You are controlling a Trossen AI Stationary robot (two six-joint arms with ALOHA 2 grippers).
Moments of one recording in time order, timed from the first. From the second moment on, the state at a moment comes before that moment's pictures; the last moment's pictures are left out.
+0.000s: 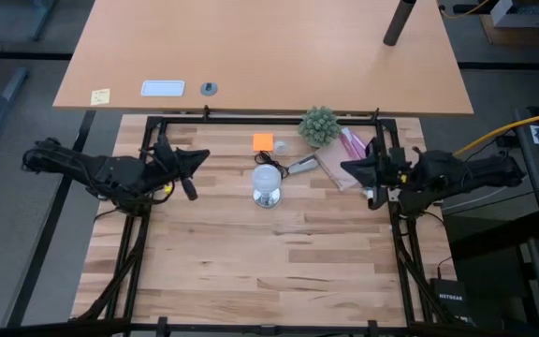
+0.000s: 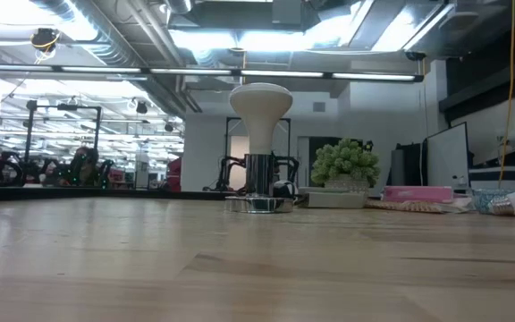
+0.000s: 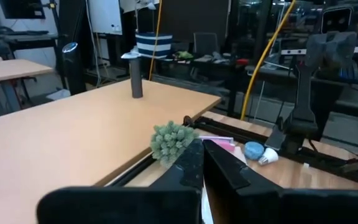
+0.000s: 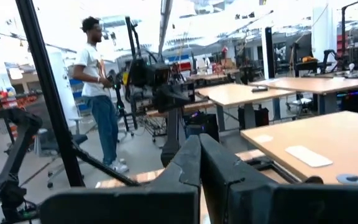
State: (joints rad) left arm -0.32 0.84 0.88 -0.14 -0.93 -0.13; right arm 0.22 0.62 0.66 0.17 0.32 0.10
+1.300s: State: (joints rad) left arm -0.32 0.84 0.88 -0.21 -0.93 -0.04; right arm 0.22 0.84 0.66 0.14 0.32 0.10
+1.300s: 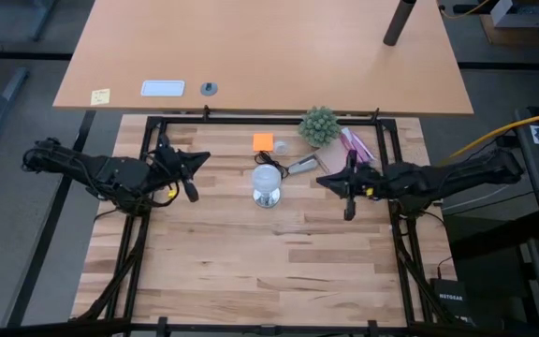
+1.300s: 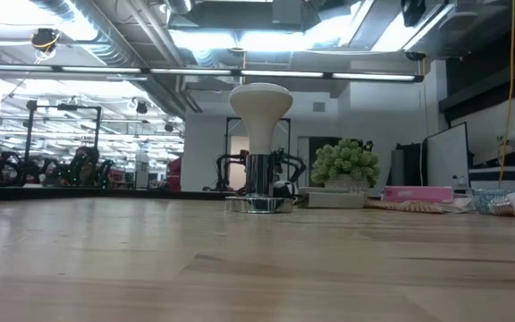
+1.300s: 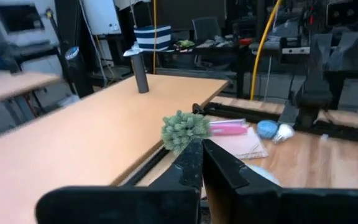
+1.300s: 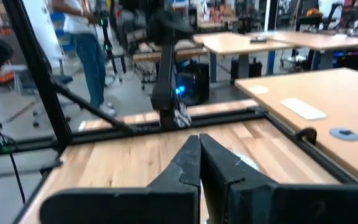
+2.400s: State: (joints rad) left arm -0.25 0.96 0.88 -0.20 -0.93 -0.01; right arm 0.22 1.13 0.66 0.24 0.41 0.10
